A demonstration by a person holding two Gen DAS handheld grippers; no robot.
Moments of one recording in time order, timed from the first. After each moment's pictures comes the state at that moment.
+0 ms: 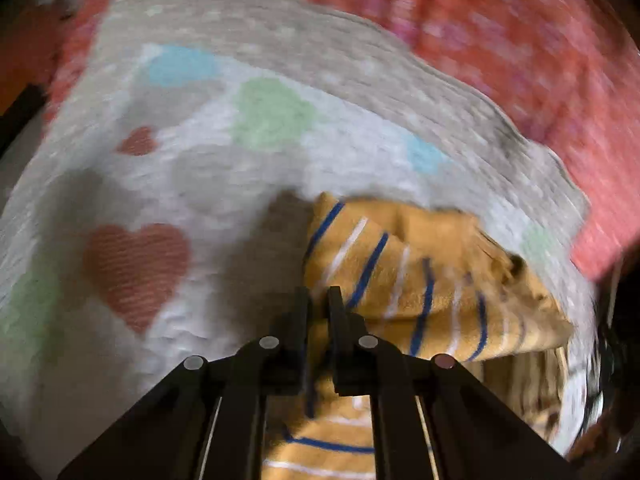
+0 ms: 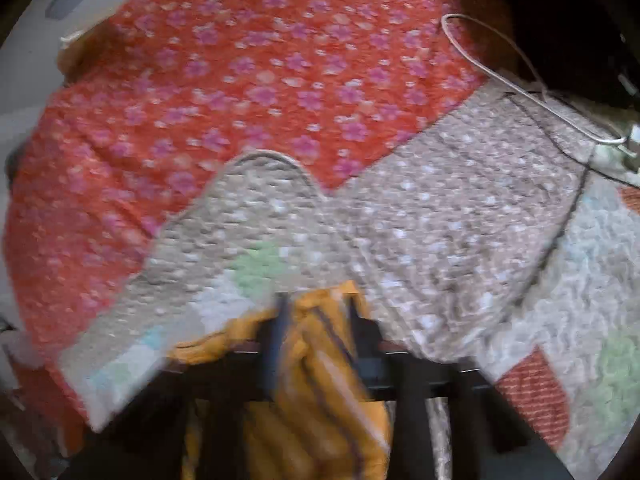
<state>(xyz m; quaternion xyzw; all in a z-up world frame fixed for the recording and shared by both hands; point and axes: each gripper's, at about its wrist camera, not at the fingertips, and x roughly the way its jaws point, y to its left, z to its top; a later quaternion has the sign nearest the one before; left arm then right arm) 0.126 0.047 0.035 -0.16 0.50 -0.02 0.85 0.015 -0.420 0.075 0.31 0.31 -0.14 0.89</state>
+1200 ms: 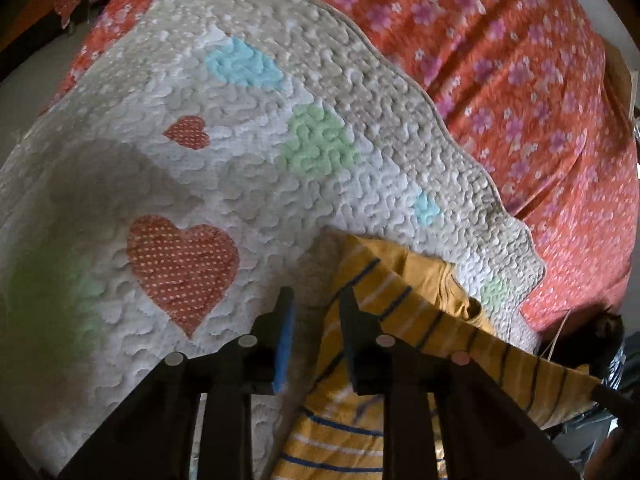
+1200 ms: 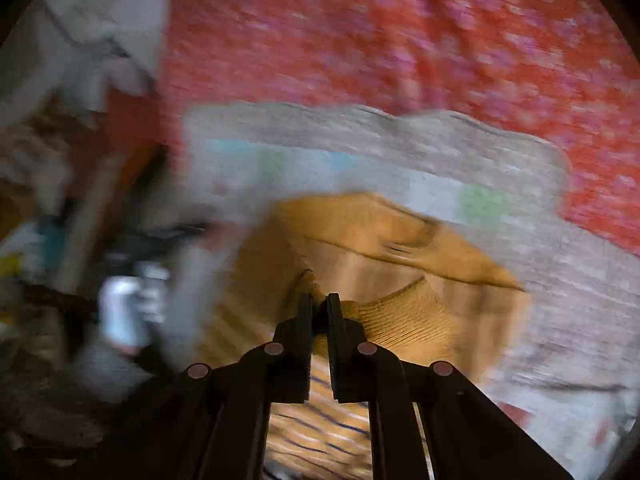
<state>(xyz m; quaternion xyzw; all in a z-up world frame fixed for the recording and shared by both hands) 0.114 0.121 0.056 -0.28 0.48 -0.05 0.83 0.062 -0.284 0.192 -0.01 0.56 0.15 0.81</state>
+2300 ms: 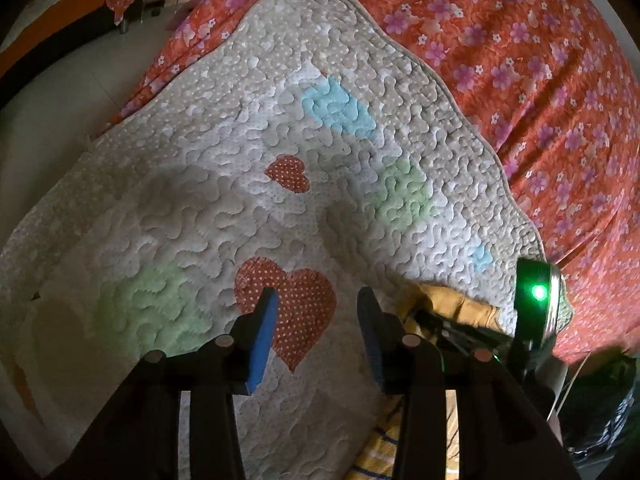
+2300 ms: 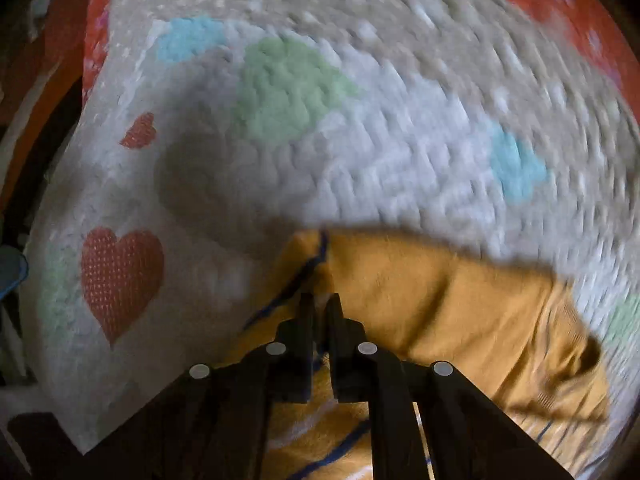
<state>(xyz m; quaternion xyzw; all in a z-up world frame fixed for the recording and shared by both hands) 0.115 0.193 0.060 -0.29 0.48 0.03 0.83 0.219 0.021 0.007 -0.13 0.58 0.18 0.78</state>
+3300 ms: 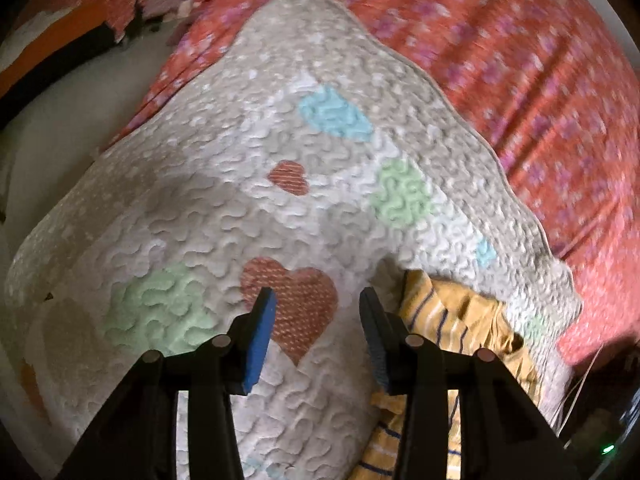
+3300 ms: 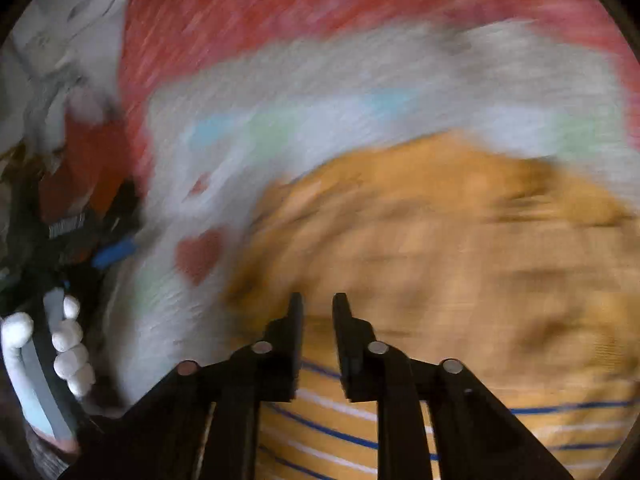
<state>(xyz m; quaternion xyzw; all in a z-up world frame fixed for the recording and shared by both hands) 0.103 0.176 0.065 -0.26 0.47 0.04 0.84 0.045 -0.184 0.072 0.11 0.47 0.08 0.87</state>
